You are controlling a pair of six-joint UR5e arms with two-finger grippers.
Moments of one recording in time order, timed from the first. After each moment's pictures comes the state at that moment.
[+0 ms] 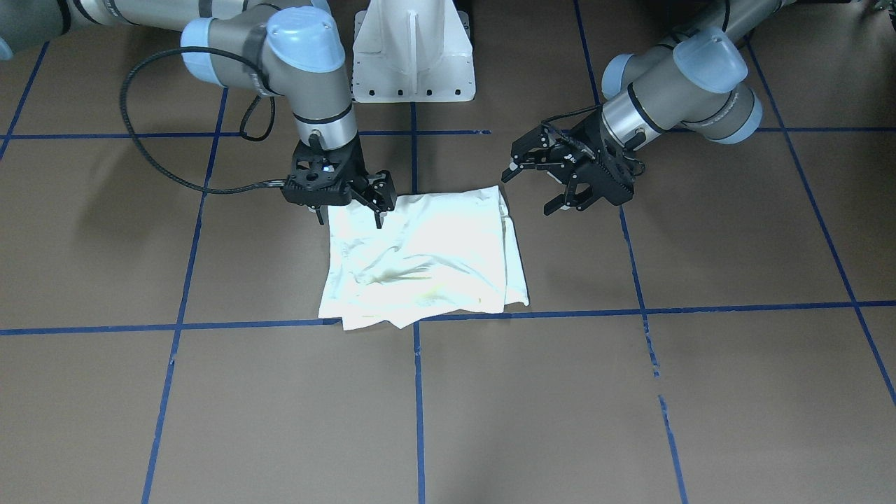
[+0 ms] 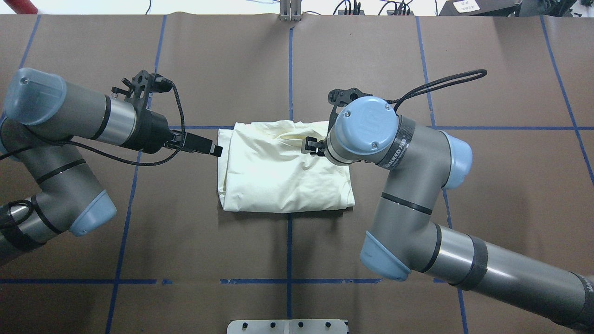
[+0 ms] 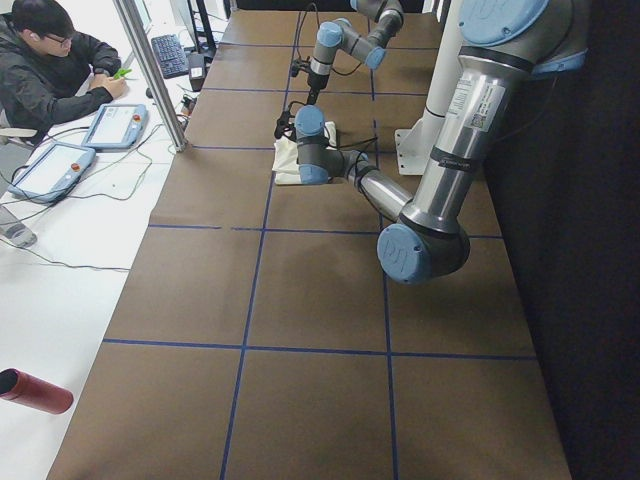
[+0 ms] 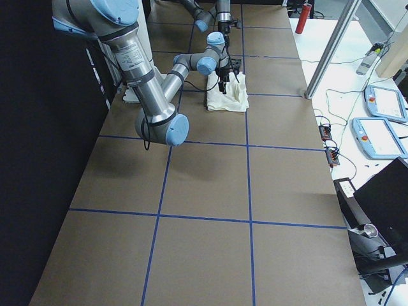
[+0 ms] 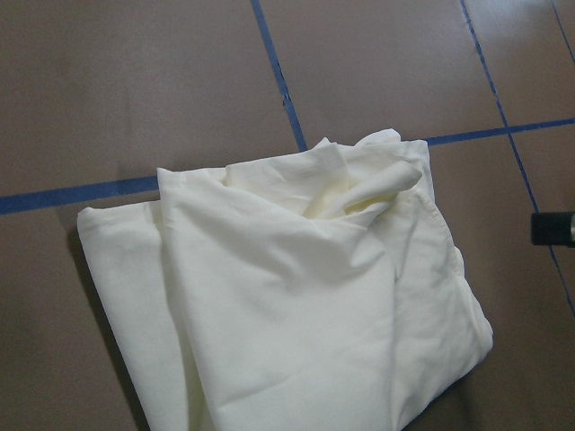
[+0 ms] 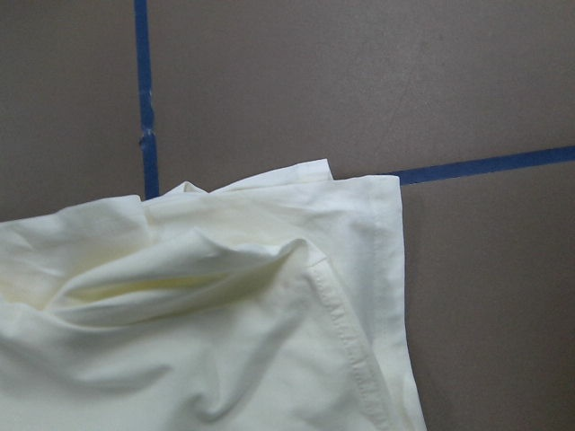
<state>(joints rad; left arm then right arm) -0.75 -1.93 -1.70 -2.47 -2.21 -1.08 0.51 -0.94 1.74 -1.56 1.66 1.34</state>
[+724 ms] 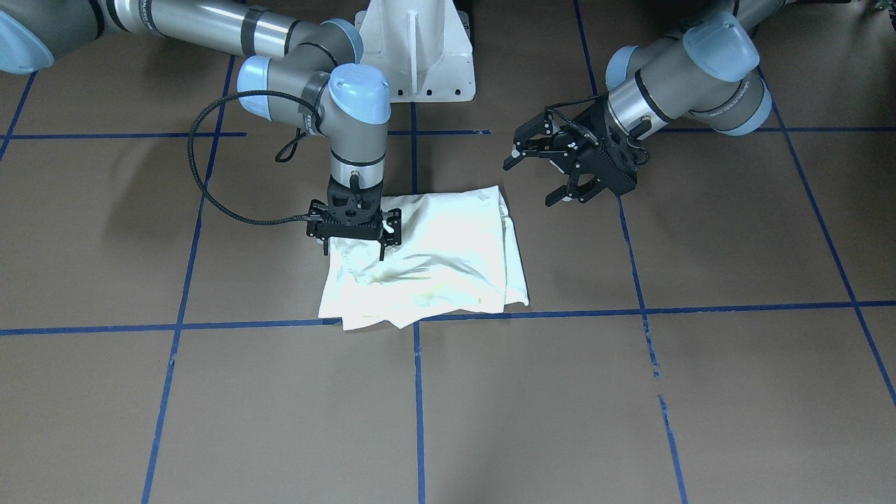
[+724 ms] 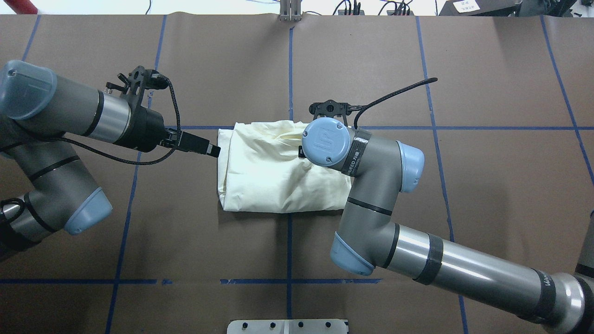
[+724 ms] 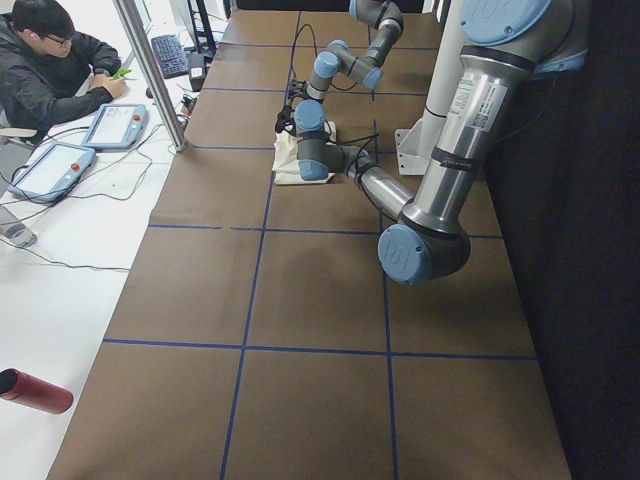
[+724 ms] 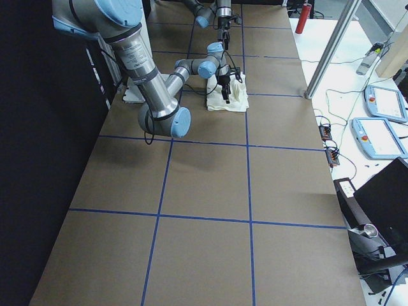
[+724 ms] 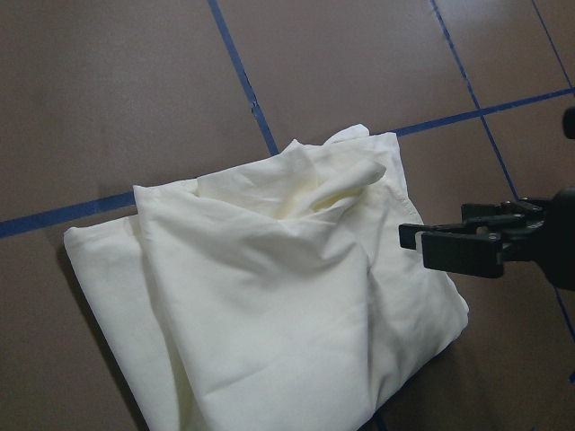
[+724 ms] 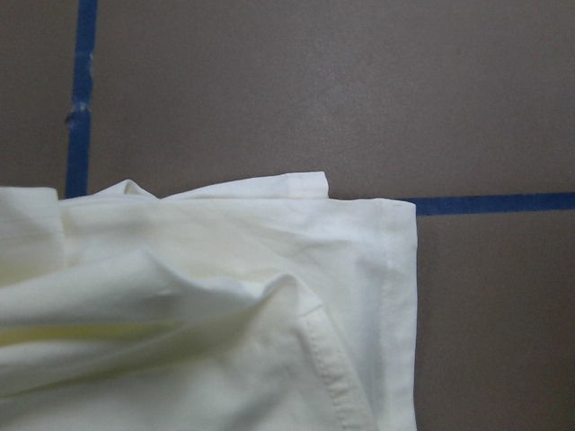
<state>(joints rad) -0.76 -1.93 -1.73 -2.46 -2.24 -1.06 0.48 -0.84 1.51 -1.57 1.54 1.28</state>
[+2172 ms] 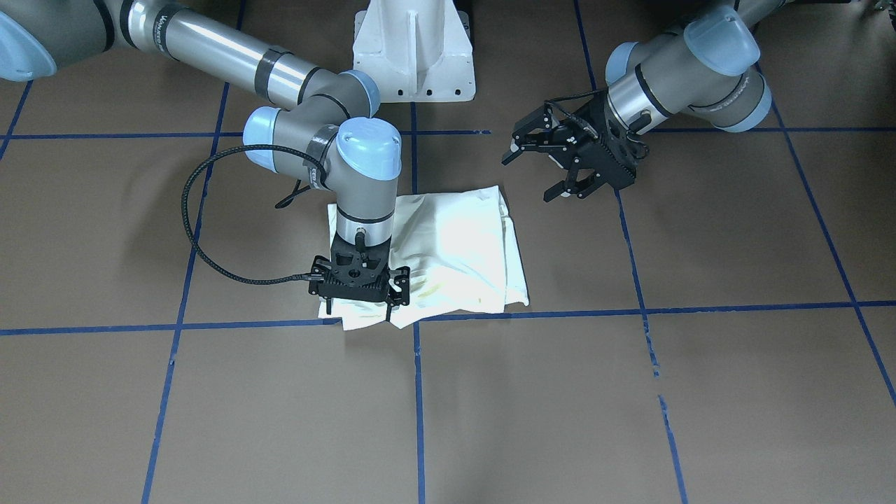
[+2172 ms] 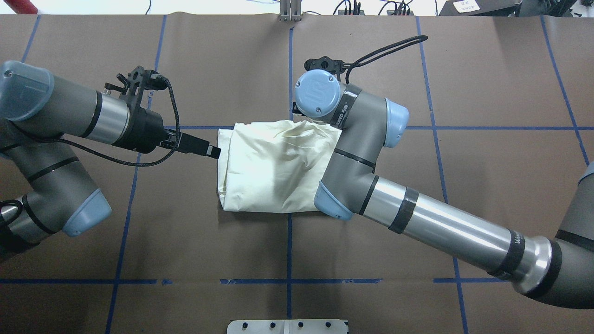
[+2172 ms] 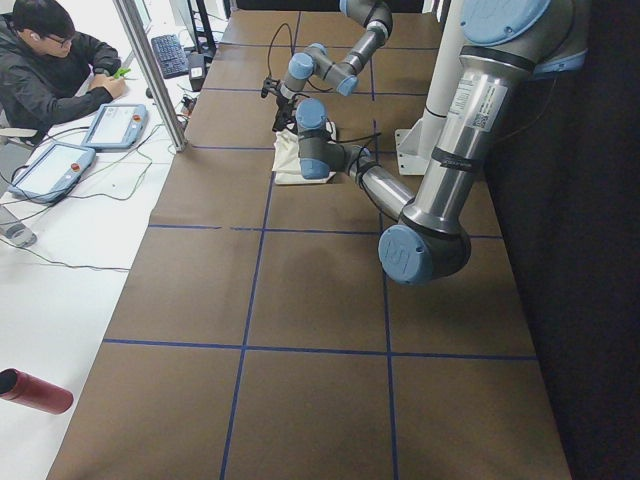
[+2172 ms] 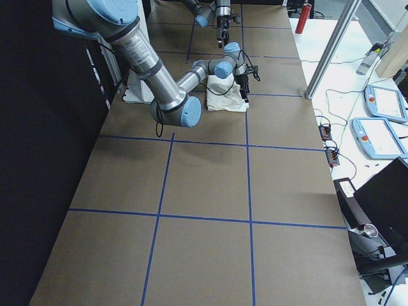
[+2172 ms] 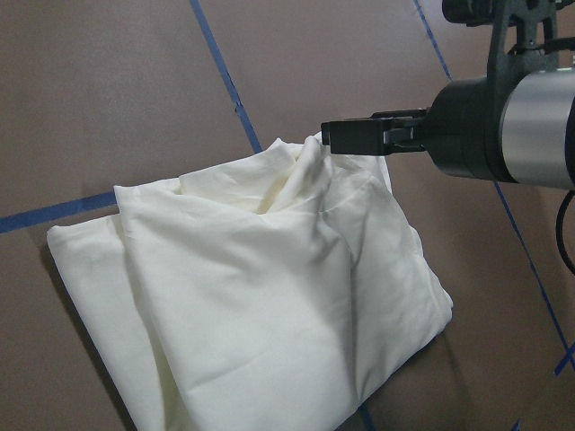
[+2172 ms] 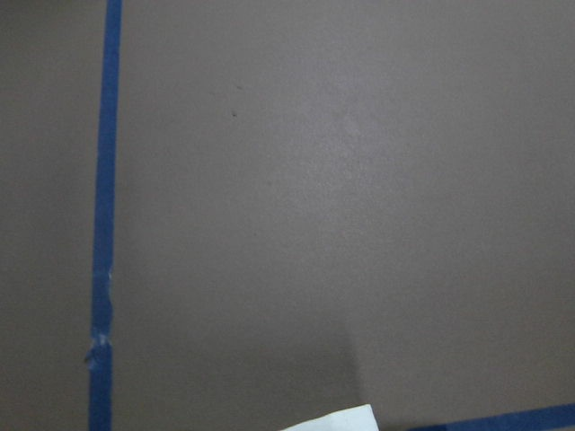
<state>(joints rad) -0.76 -1.93 -1.75 -2.46 -2.24 -1.07 0.60 -0.71 1.30 -1.43 1.57 1.25</state>
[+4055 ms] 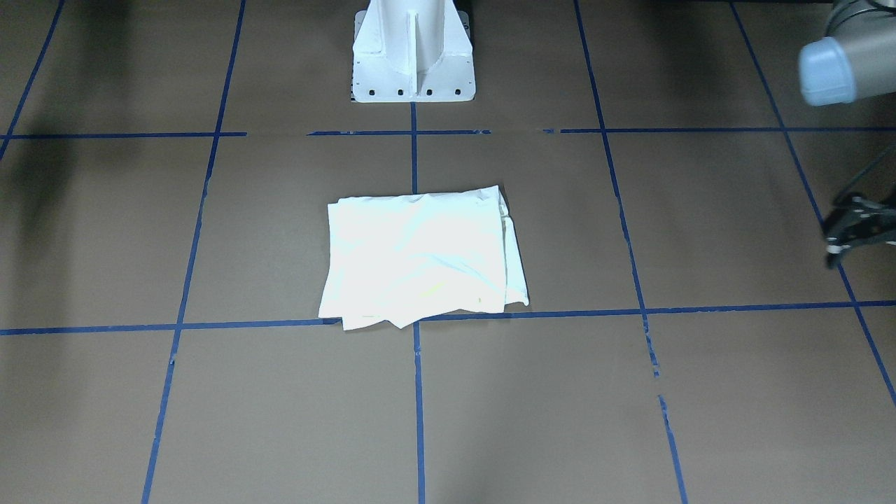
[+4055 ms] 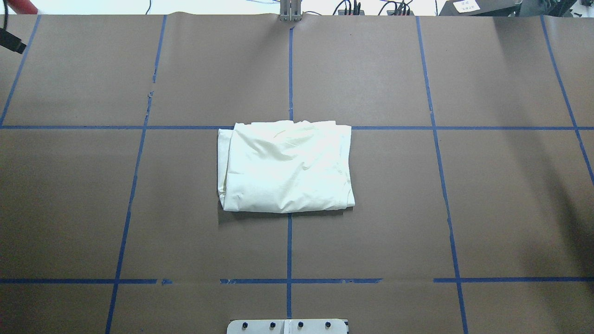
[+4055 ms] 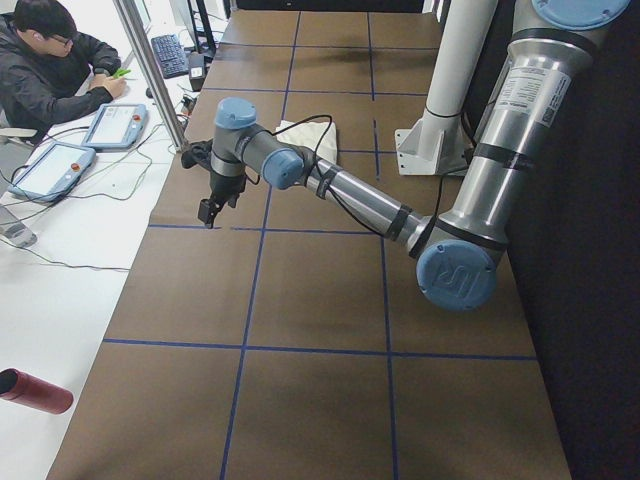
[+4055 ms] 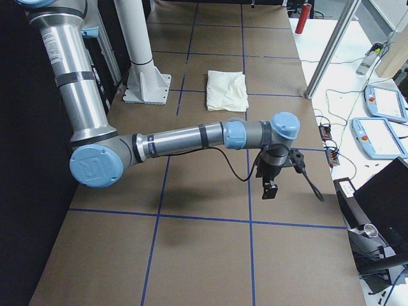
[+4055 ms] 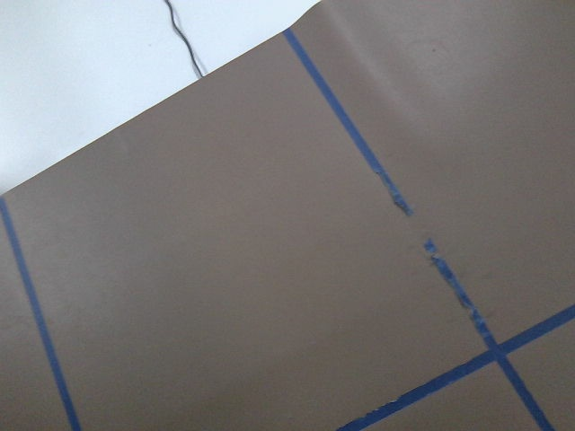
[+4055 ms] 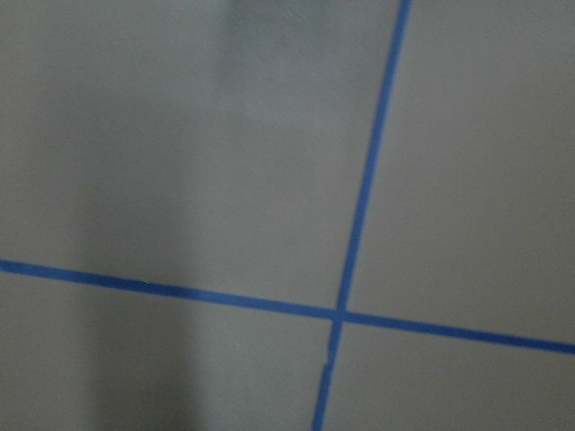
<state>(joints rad) -1.34 -1.86 -1.73 -1.68 -2.14 -0.12 1.52 -1.37 1.53 -1.73 2.22 -0.06</state>
